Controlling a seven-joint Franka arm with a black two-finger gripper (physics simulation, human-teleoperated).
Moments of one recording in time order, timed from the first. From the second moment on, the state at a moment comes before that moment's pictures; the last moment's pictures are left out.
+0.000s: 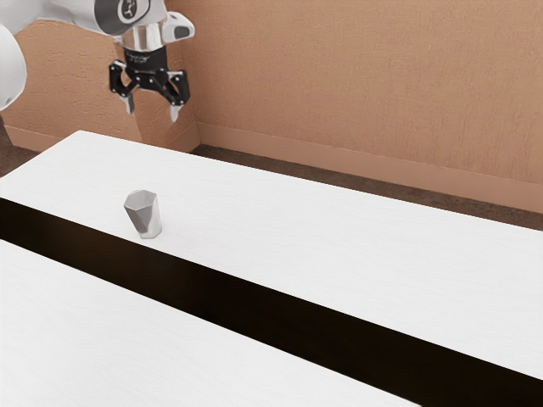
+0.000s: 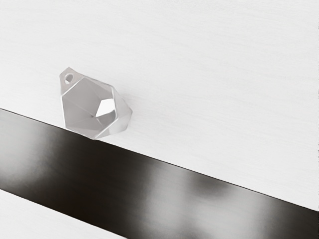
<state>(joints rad) 0.15 0.34 -0.12 -1.16 0.23 1.53 -0.24</state>
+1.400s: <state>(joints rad) 0.44 0.89 -0.03 -1.10 -0.02 2.12 -0.50</state>
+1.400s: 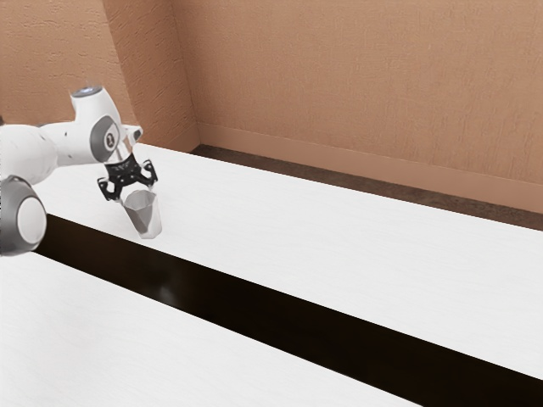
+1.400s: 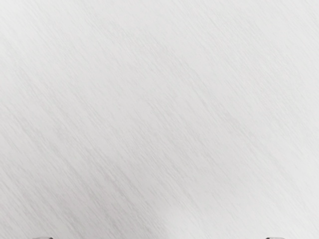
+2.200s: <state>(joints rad) 0.43 0.91 -0.03 -1.11 0.01 2.13 -0.54</state>
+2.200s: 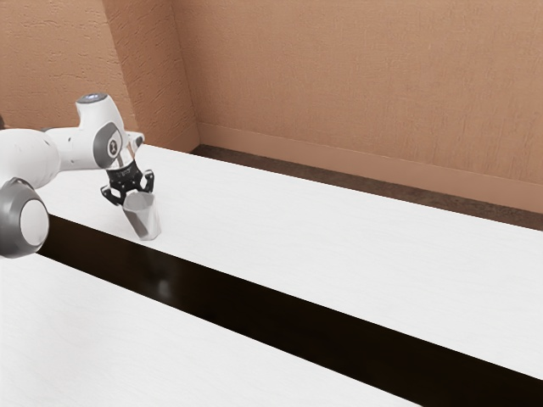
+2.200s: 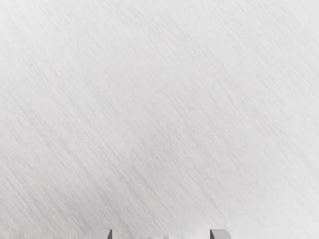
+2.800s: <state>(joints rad) 0.43 0.88 -0.04 -1.11 -0.04 1.96 -0.56</state>
